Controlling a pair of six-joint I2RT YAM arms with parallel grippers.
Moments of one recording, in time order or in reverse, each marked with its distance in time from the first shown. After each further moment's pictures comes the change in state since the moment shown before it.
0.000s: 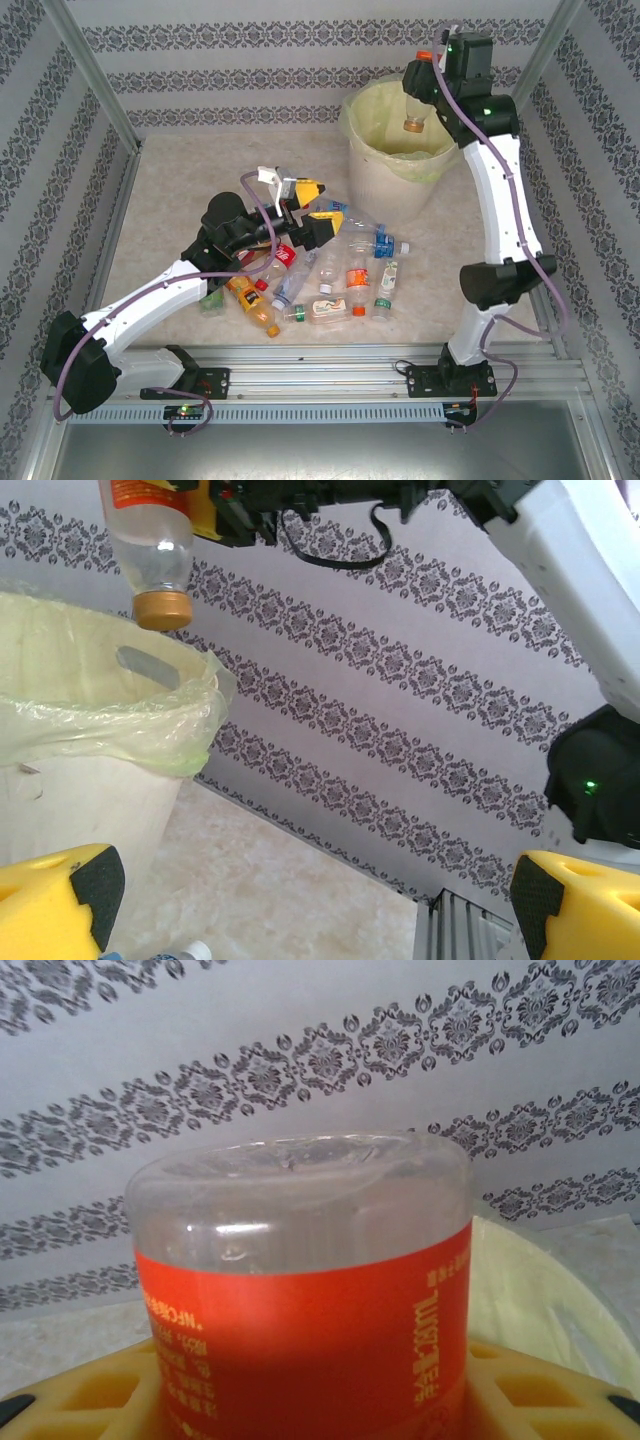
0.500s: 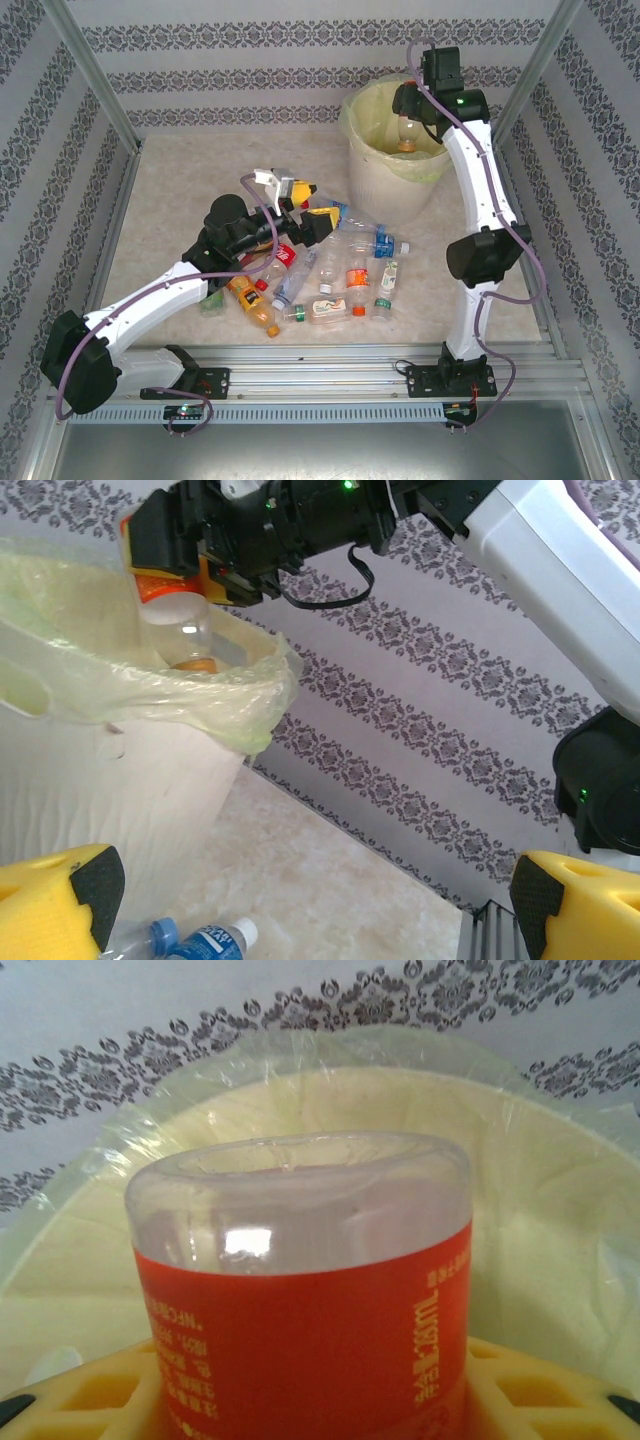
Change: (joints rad) left arm 0.016 0.000 -0.039 -0.017 -0.113 -0.009; right arm -0.019 0.189 0.044 -0.119 -0.004 -0.010
